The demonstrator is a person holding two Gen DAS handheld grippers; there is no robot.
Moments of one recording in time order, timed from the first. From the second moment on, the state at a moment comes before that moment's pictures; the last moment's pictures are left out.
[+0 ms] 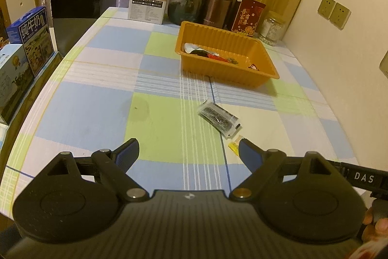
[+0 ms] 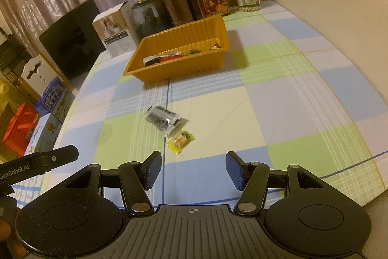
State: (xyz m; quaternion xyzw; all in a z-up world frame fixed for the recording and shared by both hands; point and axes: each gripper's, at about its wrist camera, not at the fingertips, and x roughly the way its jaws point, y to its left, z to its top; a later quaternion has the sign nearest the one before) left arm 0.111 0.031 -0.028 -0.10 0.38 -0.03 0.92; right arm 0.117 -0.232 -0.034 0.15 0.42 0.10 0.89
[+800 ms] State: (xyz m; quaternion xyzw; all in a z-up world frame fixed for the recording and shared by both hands) left arm 0.109 0.032 -0.036 -0.10 0.39 -0.03 0.91; right arm 0.118 -0.231 -0.040 0.15 0.43 0.10 0.89
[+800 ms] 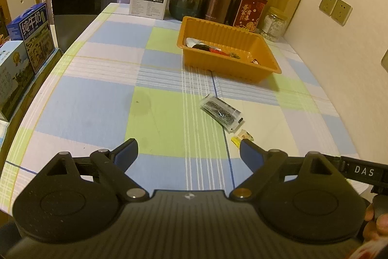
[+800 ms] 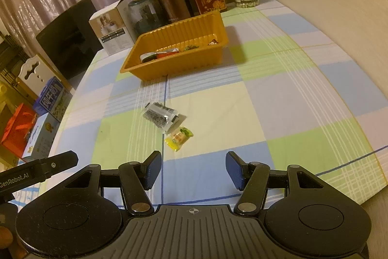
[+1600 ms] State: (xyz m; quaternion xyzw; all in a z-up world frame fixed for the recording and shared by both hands) left arm 0.133 0.051 -0.067 -0.11 0.39 0.00 0.91; right arm 0.155 -0.200 -0.089 0.17 0.43 0.11 0.88
